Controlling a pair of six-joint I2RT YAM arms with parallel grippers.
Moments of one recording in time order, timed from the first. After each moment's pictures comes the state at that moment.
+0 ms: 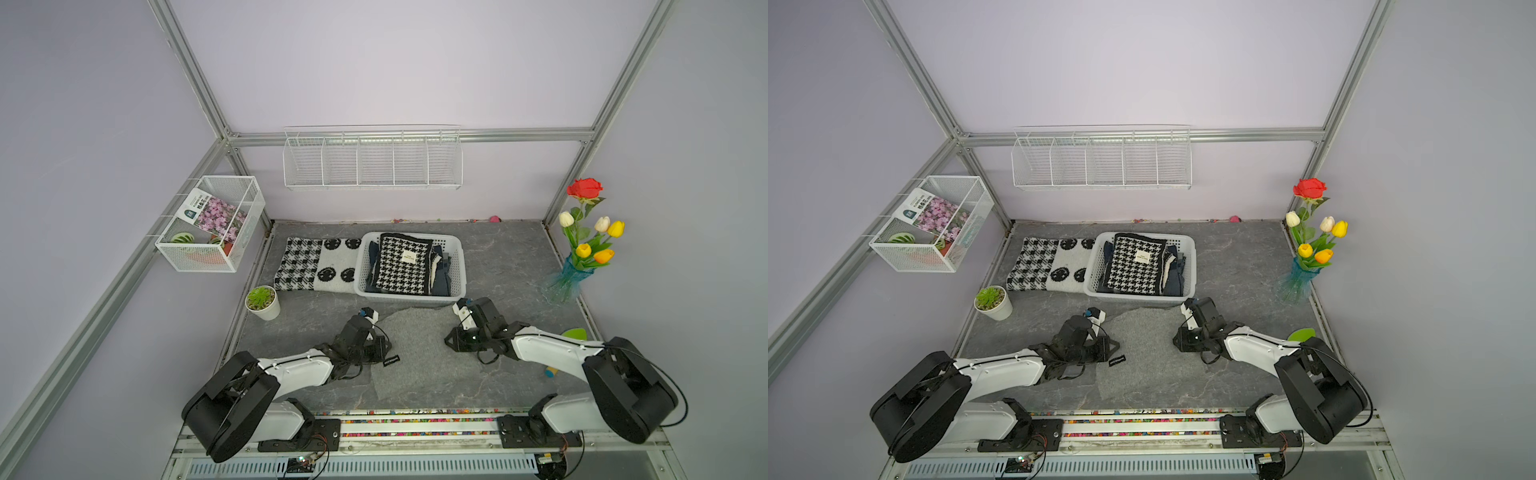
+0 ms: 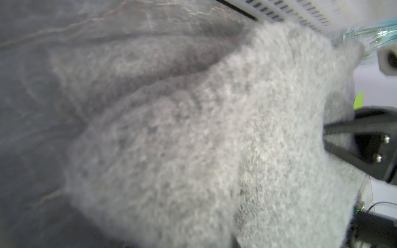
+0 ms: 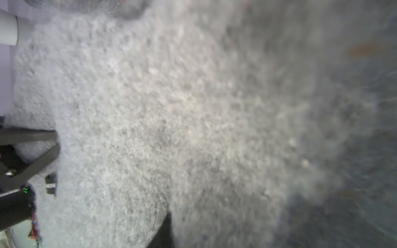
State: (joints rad) left arm -0.73 1.33 0.35 0.19 0.22 -0.70; right arm 0.55 1.40 0.53 -0.15 -0.32 0.49
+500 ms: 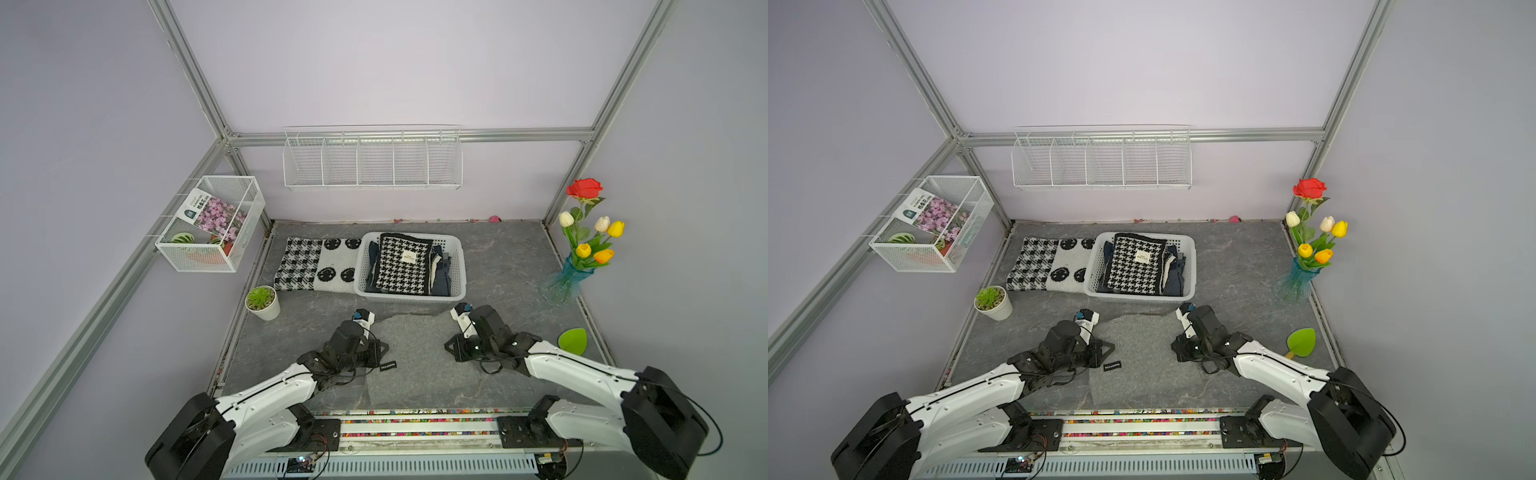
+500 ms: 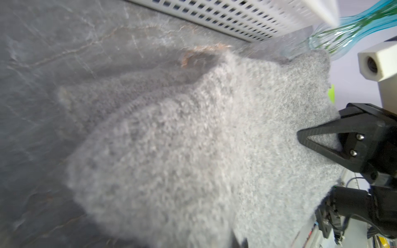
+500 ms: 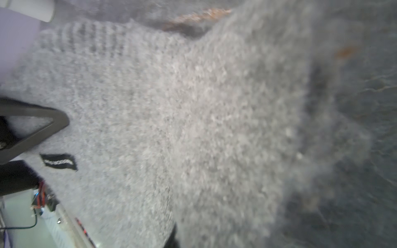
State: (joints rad) left arm -0.76 1.00 0.32 0.00 0.20 -0.67; right arm 0.68 1.15 0.49 -0.23 -0.25 0.48
